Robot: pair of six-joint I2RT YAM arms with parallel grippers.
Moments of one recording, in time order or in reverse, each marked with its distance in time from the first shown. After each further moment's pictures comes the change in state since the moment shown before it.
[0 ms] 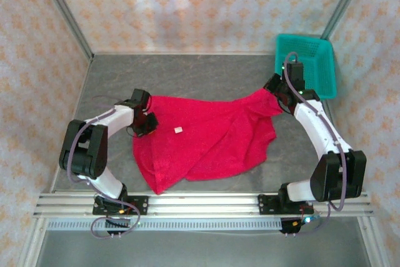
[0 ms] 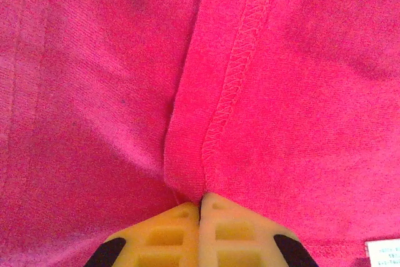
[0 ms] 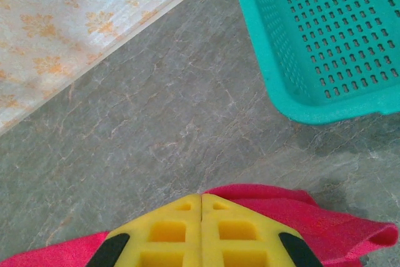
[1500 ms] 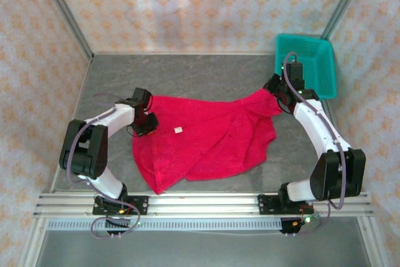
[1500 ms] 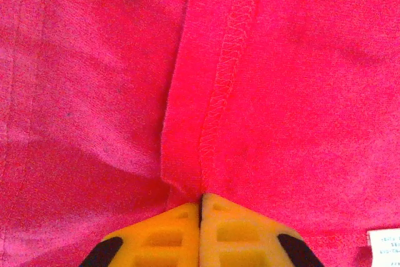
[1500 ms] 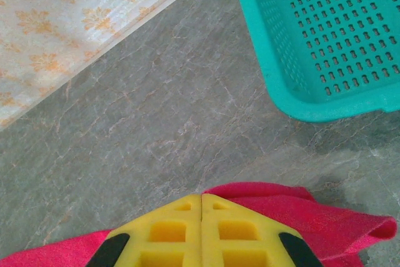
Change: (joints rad) left arm -0.017 0.000 0.021 -0.044 -0.014 0.022; right arm 0.000 0.010 0.000 -0.001 -0.003 0.000
